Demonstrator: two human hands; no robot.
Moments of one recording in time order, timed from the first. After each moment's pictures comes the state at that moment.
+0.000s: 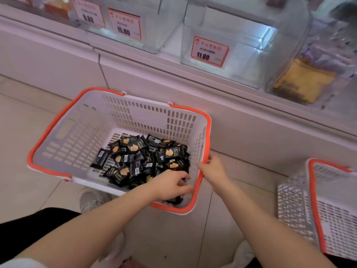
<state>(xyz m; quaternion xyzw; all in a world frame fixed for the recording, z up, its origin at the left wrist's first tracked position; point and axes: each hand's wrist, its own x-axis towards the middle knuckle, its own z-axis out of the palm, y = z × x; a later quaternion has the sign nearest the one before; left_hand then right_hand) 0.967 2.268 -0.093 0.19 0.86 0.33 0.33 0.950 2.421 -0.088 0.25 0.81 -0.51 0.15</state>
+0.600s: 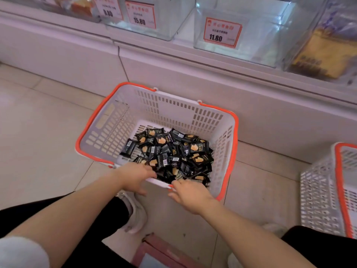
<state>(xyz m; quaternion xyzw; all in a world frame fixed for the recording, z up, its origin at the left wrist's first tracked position) 0.990 2.145 -0.114 0.33 0.87 -0.07 0.35 1.042 2.356 -0.125 -0.26 0.92 -0.11 0.26</state>
